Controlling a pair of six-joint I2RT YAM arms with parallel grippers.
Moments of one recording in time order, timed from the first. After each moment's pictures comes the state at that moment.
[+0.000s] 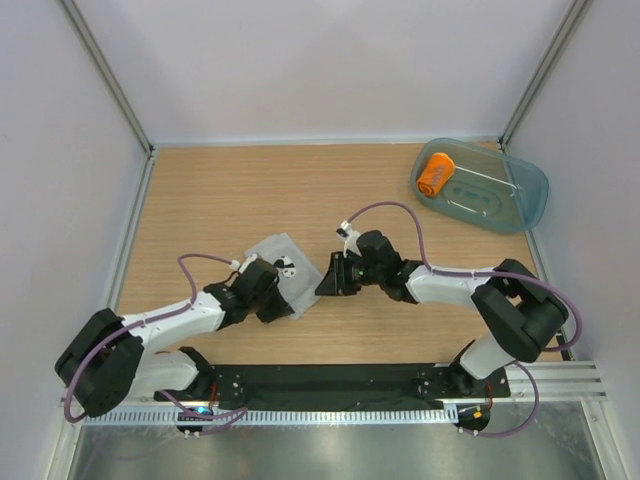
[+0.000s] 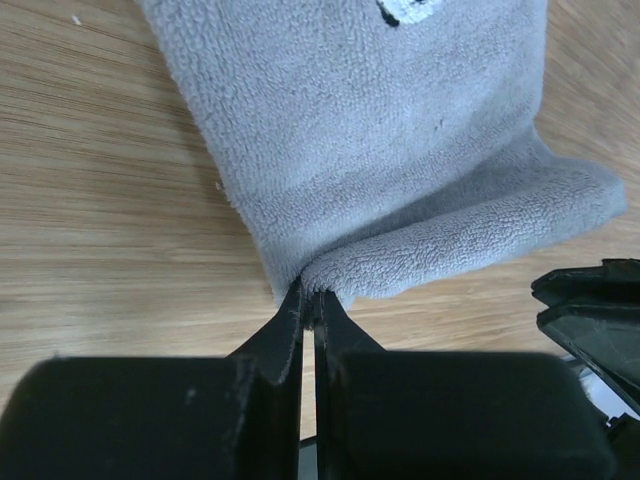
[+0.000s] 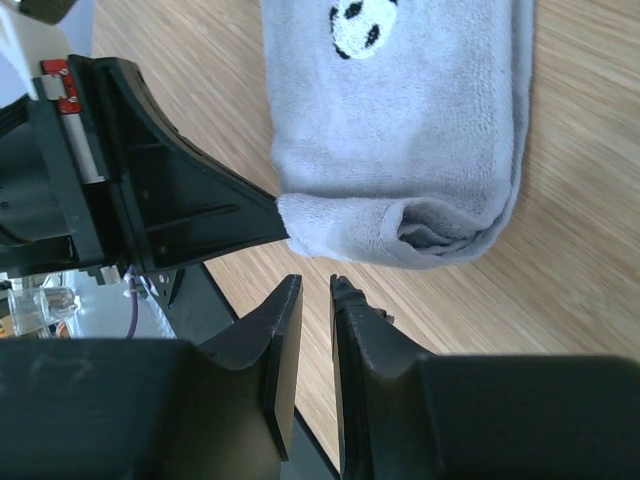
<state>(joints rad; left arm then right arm) -0.73 1.19 0.47 -0.23 -0.02 -1.18 0.74 1.52 0.66 0.25 -0.44 0.69</state>
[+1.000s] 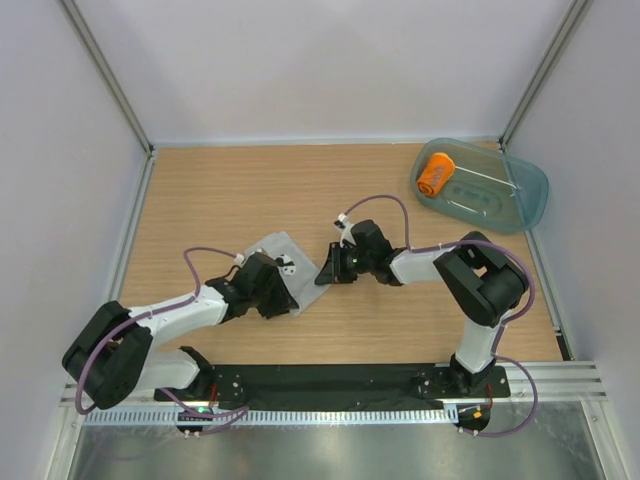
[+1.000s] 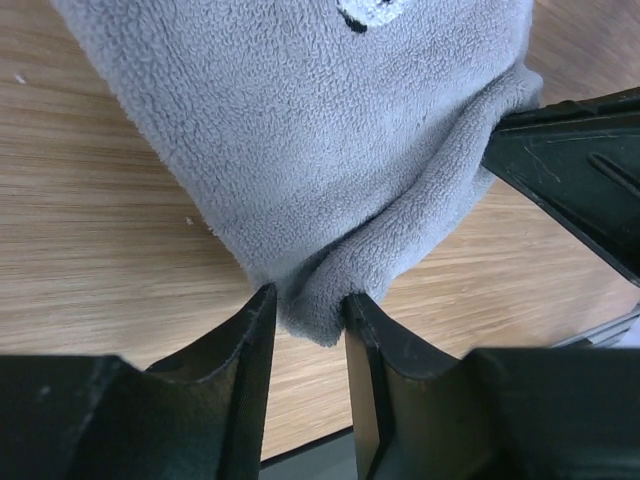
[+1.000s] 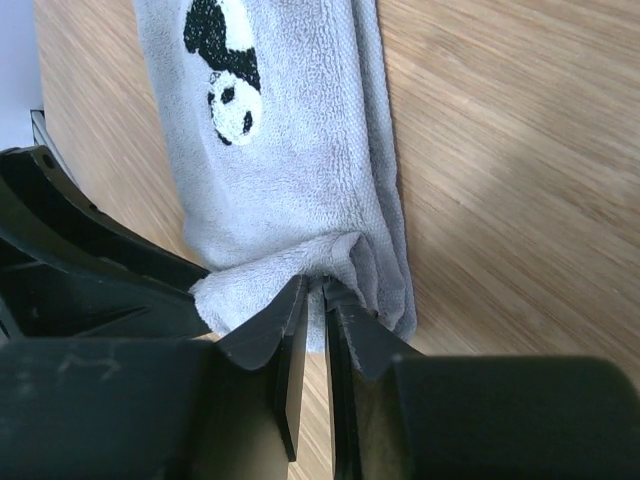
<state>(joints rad) -0.68 1.26 0.49 -0.18 0.06 -1.09 0.65 1.80 0.78 0.32 -0.48 0.66</state>
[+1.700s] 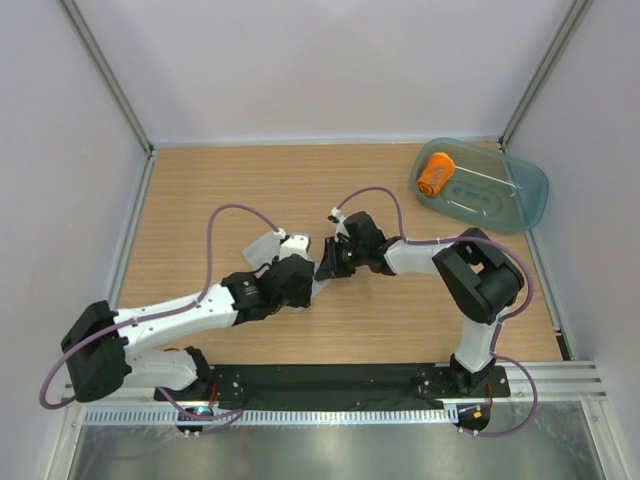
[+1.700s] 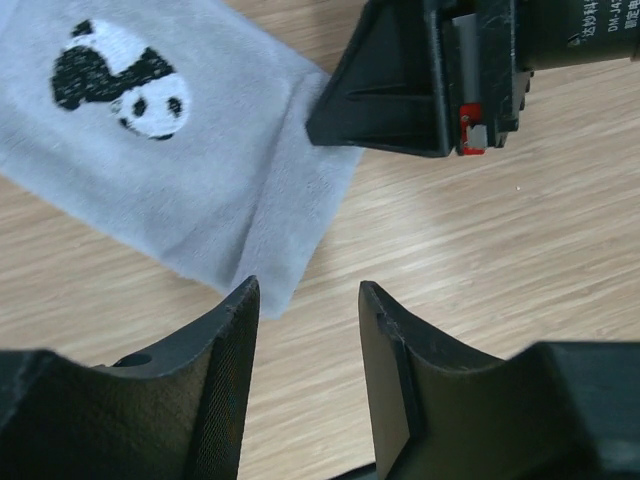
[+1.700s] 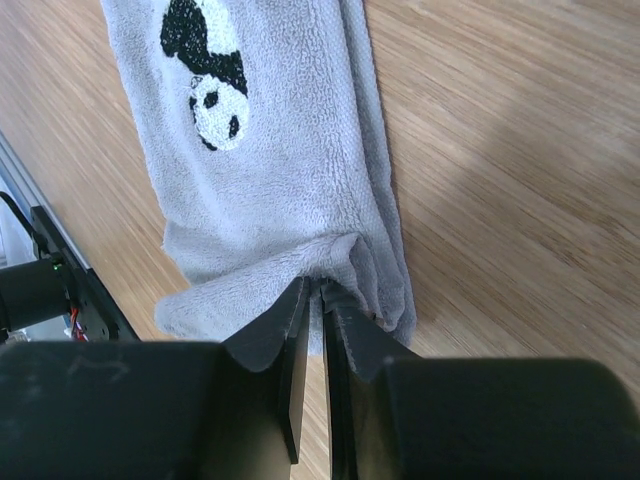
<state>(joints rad) -1.00 1.20 0.78 -0.44 -0.40 -0.67 0.65 1.83 0.91 0.15 -0.45 0.58</state>
